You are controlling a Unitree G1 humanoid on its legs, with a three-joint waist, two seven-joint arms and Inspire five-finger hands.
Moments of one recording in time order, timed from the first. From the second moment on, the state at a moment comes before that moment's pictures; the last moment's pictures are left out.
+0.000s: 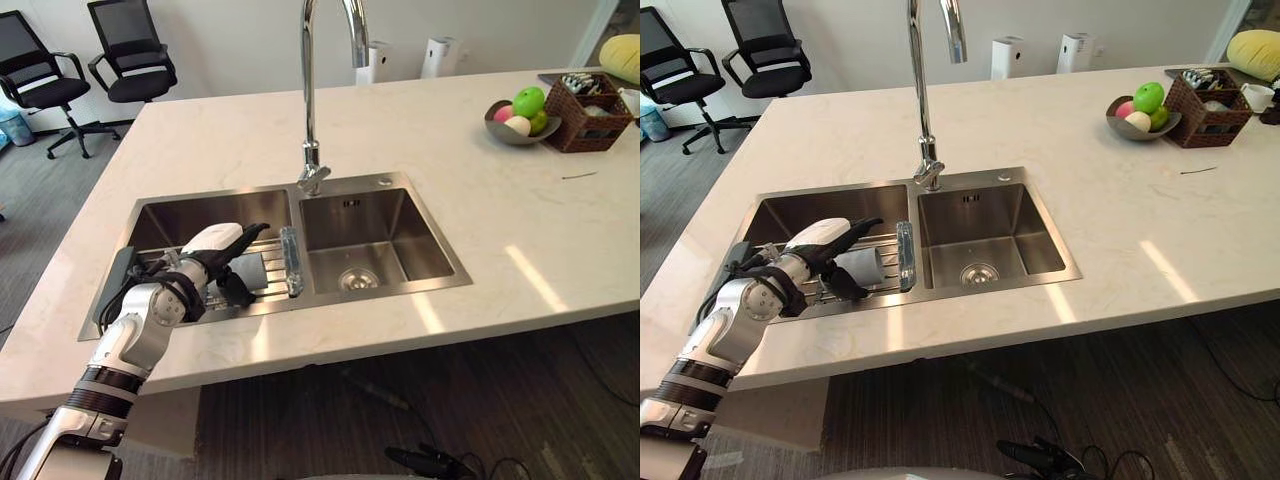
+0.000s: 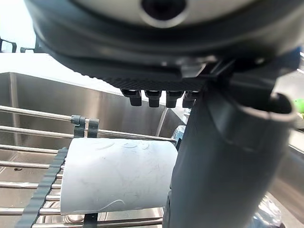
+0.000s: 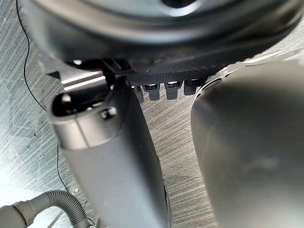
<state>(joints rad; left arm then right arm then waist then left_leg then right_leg) -0.31 0.68 -0.17 0.16 0.57 0.00 -0.36 0.15 -0.20 -0.06 0.97 0.33 0.20 0.22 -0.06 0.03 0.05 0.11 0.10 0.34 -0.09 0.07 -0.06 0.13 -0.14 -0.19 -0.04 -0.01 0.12</state>
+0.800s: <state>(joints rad) -0.41 0.67 -0.16 0.44 0.55 0.05 -0.51 0.12 -0.21 -0.06 0.97 0.33 0.26 0.25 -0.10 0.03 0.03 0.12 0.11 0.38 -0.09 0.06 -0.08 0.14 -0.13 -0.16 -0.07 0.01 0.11</state>
